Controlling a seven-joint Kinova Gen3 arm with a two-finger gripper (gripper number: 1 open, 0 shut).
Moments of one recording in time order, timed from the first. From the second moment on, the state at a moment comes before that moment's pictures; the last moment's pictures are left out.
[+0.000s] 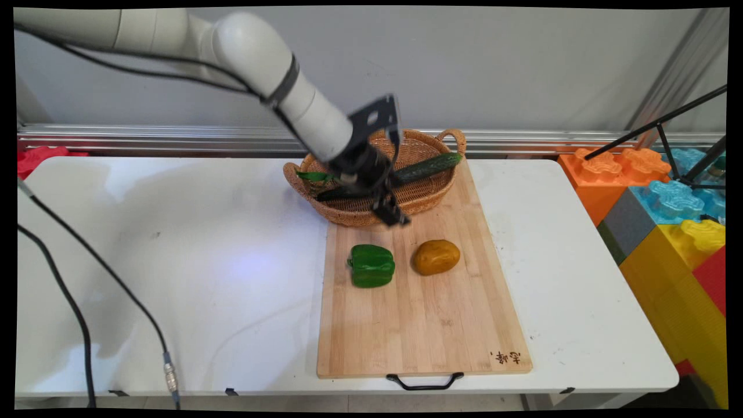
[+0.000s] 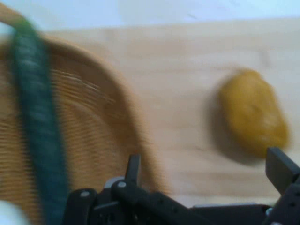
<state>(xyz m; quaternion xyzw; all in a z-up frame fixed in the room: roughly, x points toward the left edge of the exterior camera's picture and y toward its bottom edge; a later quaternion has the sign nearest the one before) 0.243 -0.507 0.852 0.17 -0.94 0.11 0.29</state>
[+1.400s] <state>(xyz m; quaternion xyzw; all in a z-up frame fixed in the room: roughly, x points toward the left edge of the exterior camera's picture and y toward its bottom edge) 0.290 -0.634 0.807 0.26 -0.91 0.12 0.31</state>
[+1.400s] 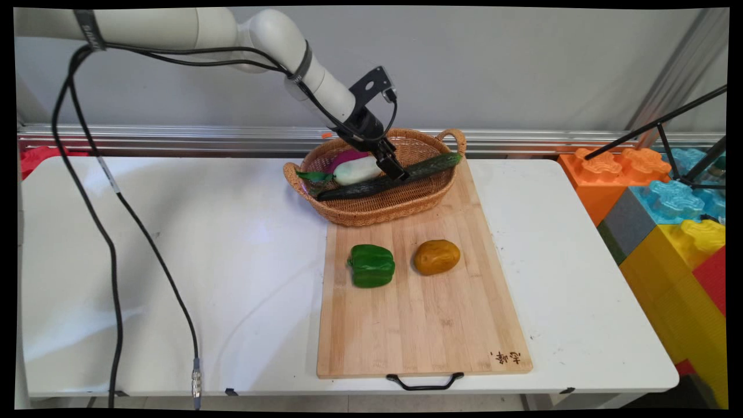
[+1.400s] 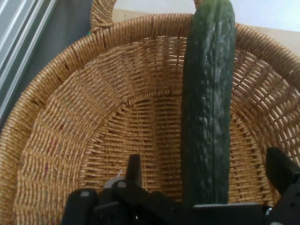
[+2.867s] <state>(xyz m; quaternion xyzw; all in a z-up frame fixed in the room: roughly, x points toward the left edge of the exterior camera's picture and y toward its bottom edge) 0.279 -0.634 0.805 0.21 -0.91 0.12 0.32</state>
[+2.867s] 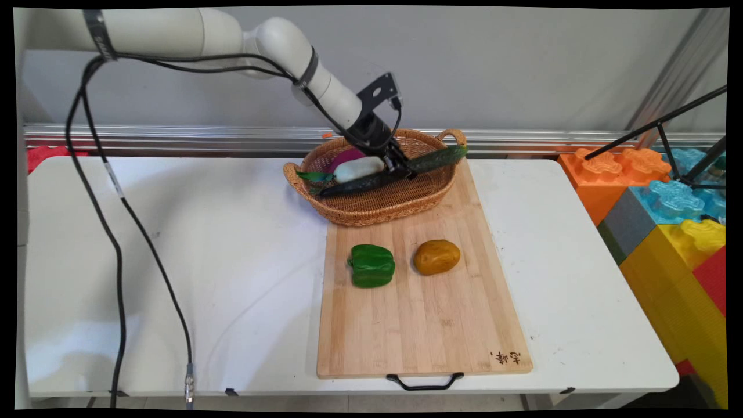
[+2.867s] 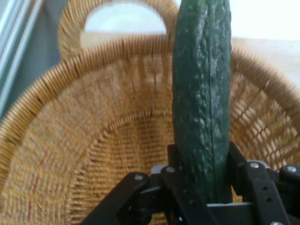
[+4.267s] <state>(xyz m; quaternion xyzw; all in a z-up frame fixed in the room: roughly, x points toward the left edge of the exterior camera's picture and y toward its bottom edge) 0.143 -0.478 0.937 0.20 -0.91 0.09 0.35</state>
